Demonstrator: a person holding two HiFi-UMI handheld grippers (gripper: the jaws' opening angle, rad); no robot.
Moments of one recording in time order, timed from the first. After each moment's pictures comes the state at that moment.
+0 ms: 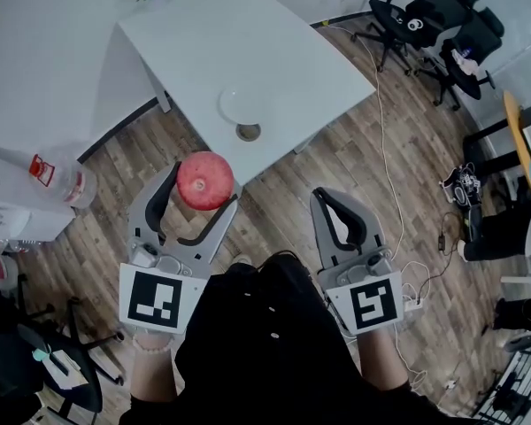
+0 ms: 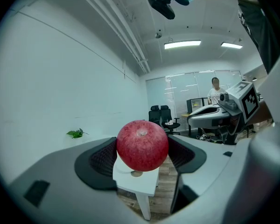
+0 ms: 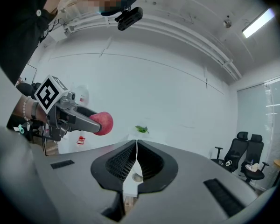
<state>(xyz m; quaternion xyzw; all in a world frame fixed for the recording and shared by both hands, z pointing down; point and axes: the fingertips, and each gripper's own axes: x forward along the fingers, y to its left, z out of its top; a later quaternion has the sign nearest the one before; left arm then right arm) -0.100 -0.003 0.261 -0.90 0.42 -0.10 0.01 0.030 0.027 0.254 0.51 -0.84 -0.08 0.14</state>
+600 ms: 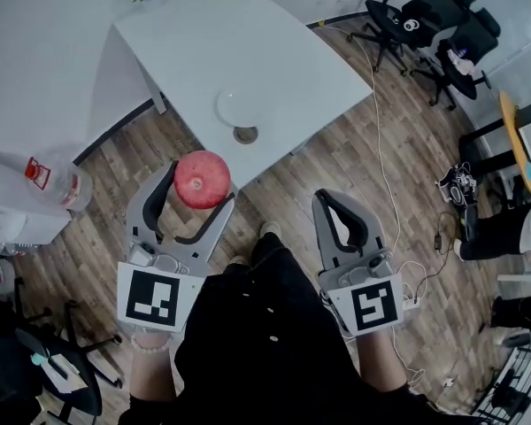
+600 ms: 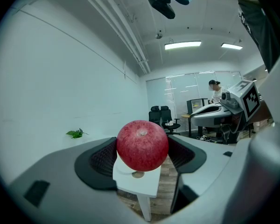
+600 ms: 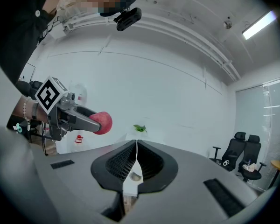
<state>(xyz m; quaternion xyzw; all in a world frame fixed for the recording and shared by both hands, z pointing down) -0.103 -0.015 0.264 -0.90 0.42 -0.09 0.01 0.033 0.021 0.253 0.52 -0.84 -0.08 0.15</state>
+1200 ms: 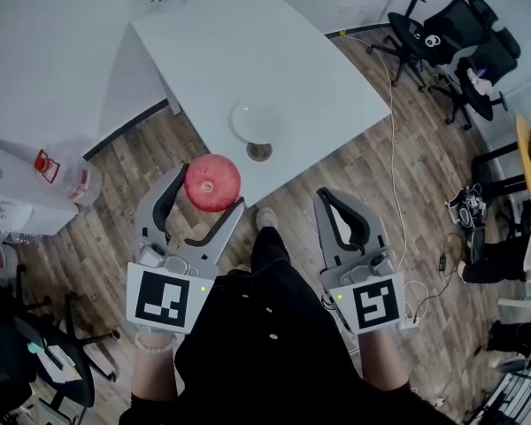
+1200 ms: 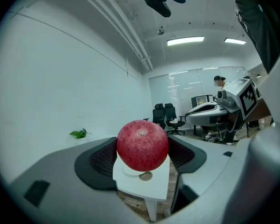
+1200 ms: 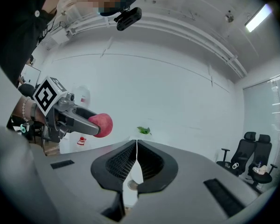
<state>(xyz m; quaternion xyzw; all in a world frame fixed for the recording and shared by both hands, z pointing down) -0.099 -0.059 0.269 -0.89 0.44 -0.11 0.01 0.029 -0.040 0.256 0.49 -0.86 -0.08 0.14</state>
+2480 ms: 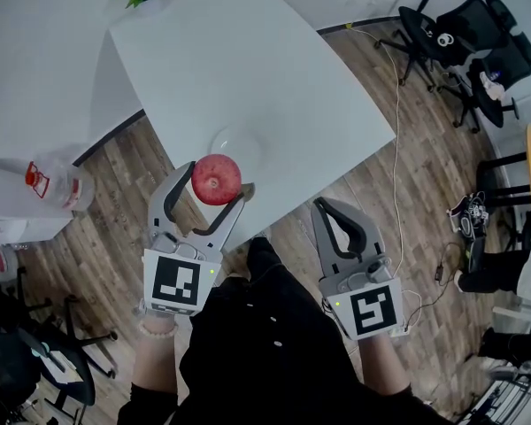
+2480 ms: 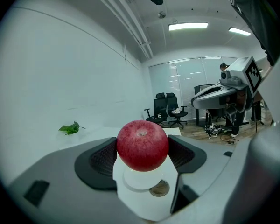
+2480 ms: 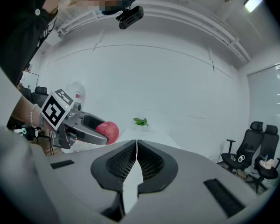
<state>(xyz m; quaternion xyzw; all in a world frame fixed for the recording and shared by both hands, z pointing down) -0.031 -0.210 0.330 -0.89 0.43 -0.16 0.01 0.089 -0.171 0.290 0.47 -0.87 -0.04 0.17</state>
